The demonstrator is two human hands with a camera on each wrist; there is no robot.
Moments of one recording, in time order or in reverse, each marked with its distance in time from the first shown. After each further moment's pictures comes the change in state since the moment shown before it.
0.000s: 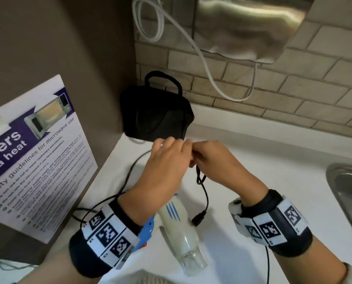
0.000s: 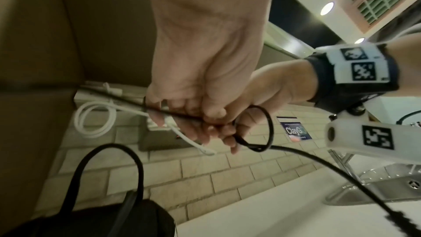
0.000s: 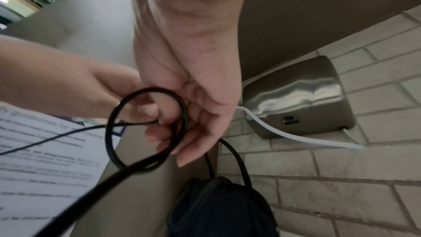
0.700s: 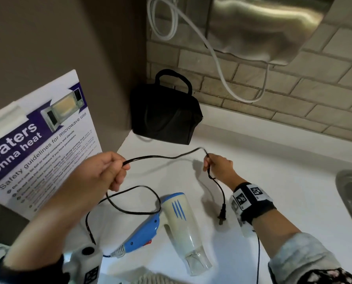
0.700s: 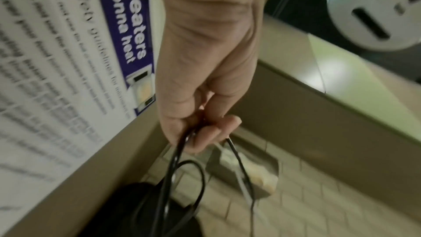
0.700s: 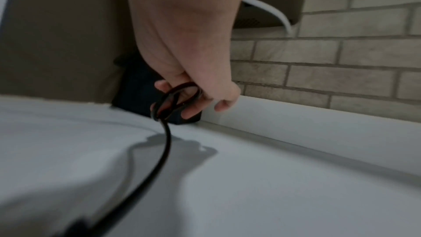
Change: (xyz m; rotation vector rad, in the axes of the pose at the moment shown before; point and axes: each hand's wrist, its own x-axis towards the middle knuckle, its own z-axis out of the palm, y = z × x) left_hand -0.091 -0.081 -0.050 -1.003 0.012 -0.619; right_hand 0.034 0.127 0.098 0.098 -0.020 0.444
